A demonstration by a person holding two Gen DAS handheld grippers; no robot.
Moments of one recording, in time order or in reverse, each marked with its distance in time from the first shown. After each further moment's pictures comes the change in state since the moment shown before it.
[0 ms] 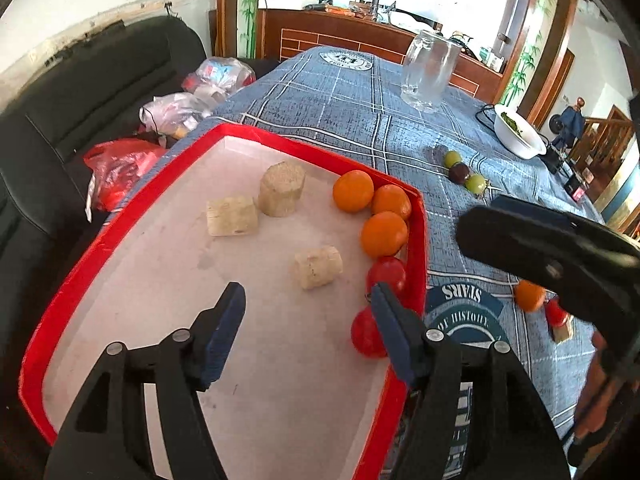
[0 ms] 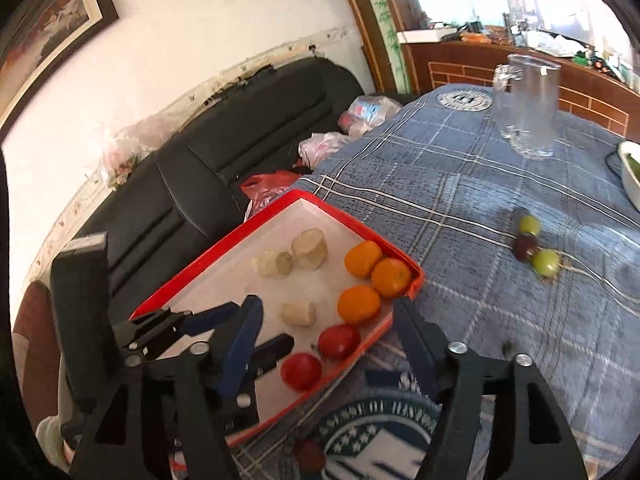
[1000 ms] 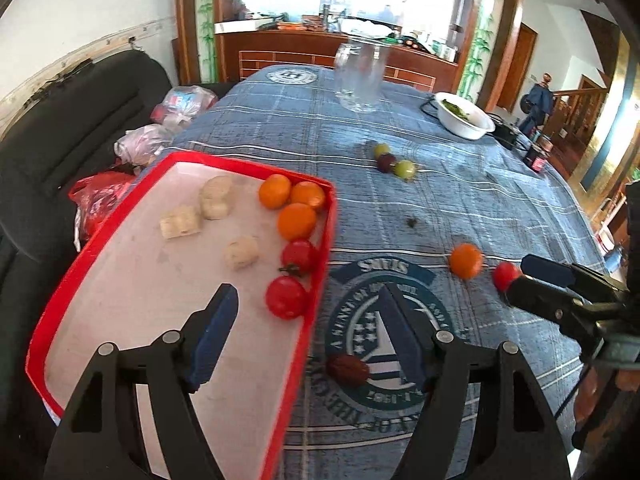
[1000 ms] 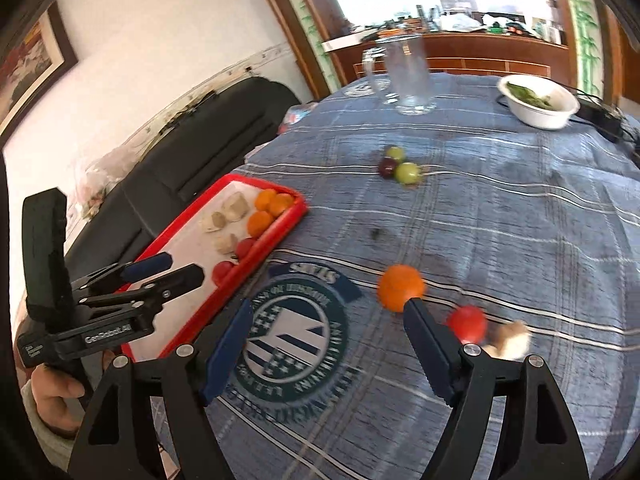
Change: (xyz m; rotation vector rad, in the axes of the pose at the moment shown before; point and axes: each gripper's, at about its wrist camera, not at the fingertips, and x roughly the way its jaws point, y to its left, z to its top) left arm -0.042 -0.056 -0.021 0.121 -0.048 -0.068; right arm -0.094 -0.071 -0.090 0.175 -0.053 -0.124
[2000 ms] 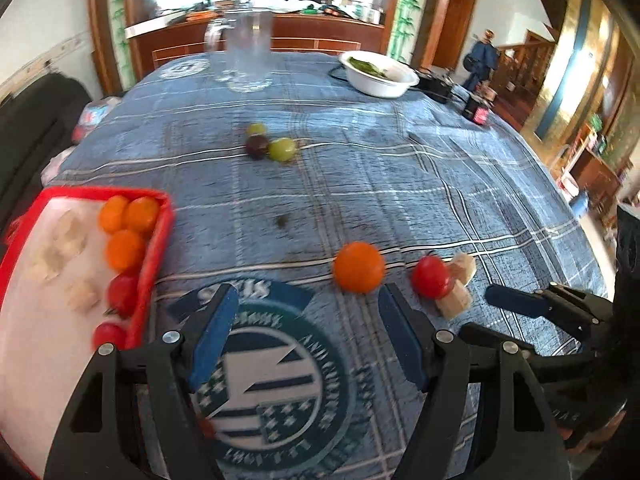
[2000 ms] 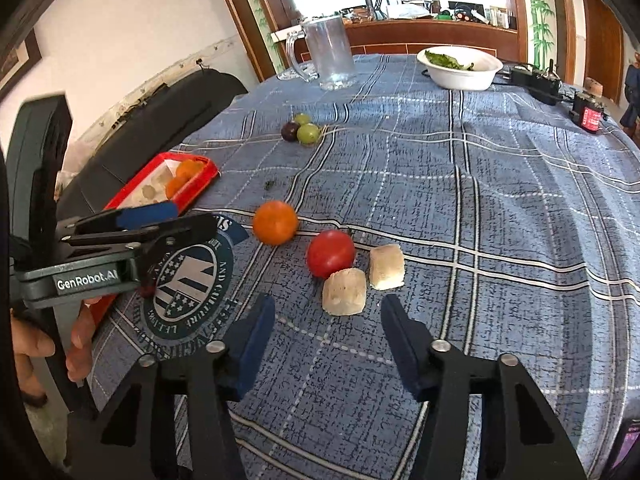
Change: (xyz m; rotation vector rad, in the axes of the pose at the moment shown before) left arm 0.054 -0.102 0.014 0.182 0.076 -0.160; right arm -0.015 -0.062 -0.044 0.031 0.033 -0.164
